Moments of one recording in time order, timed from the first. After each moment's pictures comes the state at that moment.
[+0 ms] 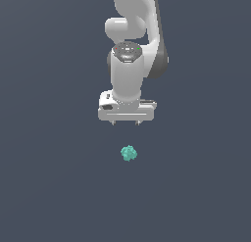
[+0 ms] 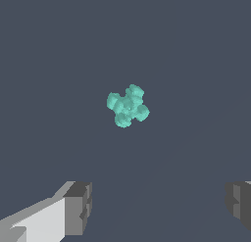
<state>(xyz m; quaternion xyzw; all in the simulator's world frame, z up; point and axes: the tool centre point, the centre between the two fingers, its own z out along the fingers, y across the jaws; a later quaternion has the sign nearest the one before) 0.003 0.002 0.187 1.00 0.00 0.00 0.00</state>
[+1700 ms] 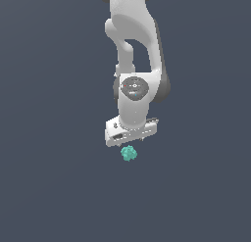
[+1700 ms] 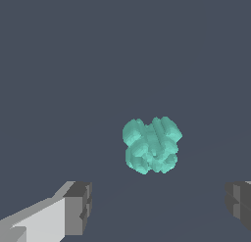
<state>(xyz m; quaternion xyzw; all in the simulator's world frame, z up) 0.052 0.022 0.121 0.99 0.15 0.00 0.00</state>
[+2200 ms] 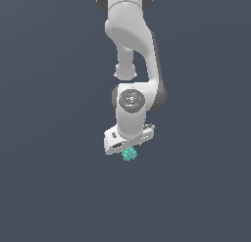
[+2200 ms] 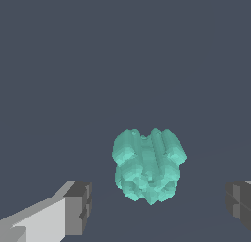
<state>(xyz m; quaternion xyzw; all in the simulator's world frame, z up) 0.066 0.016 0.093 0.98 0.19 0.00 0.00</state>
